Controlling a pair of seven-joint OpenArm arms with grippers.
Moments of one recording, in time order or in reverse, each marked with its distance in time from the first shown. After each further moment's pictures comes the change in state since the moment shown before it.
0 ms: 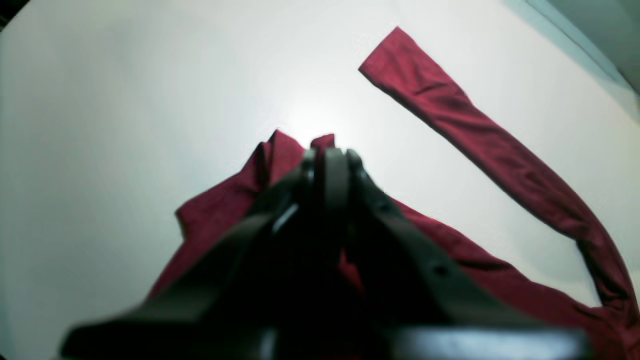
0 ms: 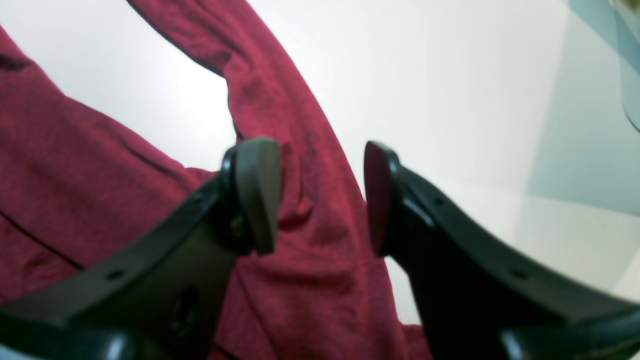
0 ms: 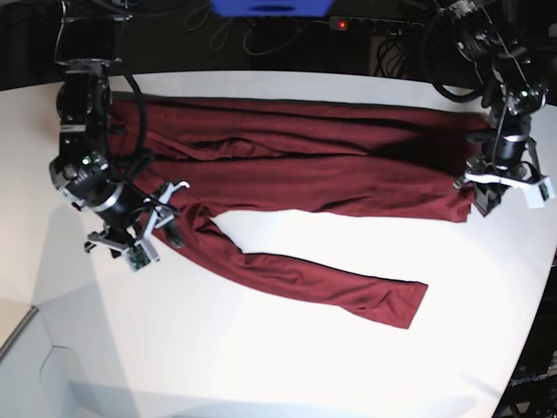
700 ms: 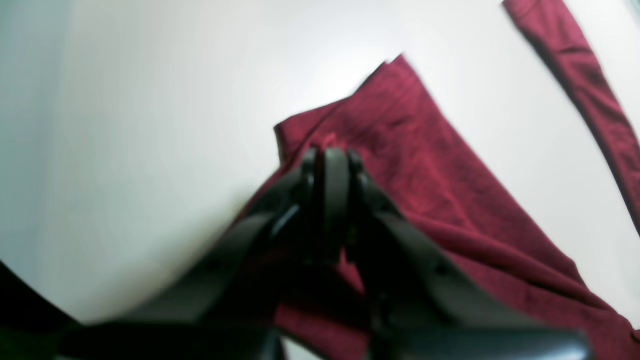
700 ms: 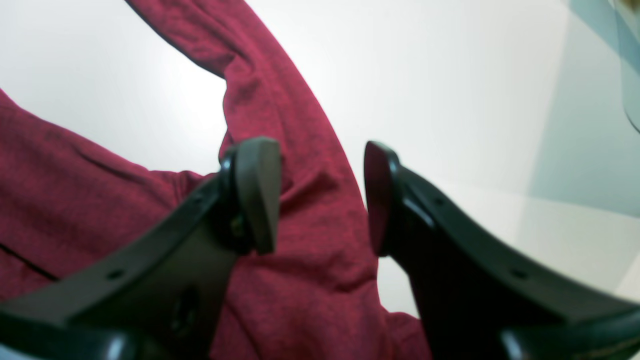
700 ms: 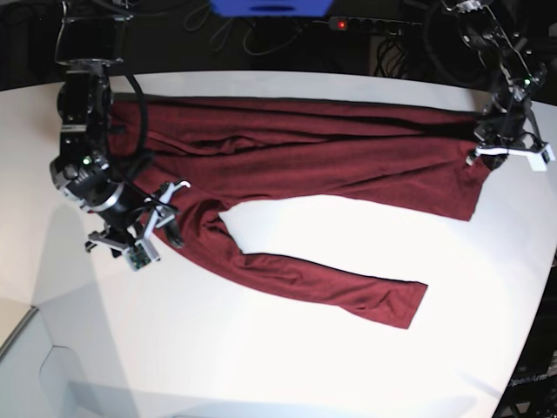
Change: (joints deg) left arm -0.1 0.0 -6.7 -14.0 0.5 -0.1 -0.2; right arm 0.0 -0.1 0.0 0.0 0.2 0.0 0.0
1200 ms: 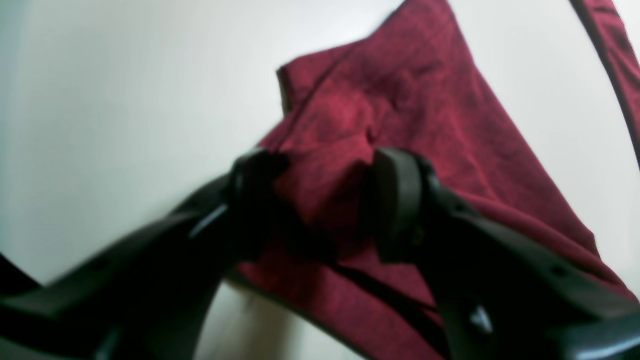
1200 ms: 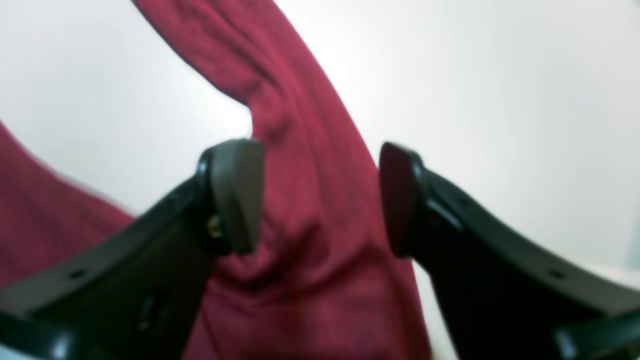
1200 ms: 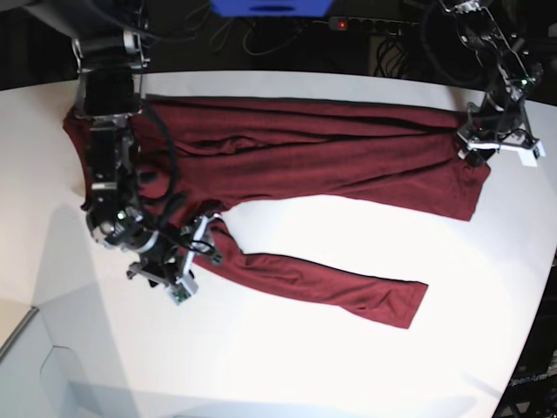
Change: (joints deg) left arm -0.2 0.2 0.1 -1.5 -0.2 0.0 4.3; right arm 14.6 -3.8 -6.1 -20.1 0.3 0.0 -3.4
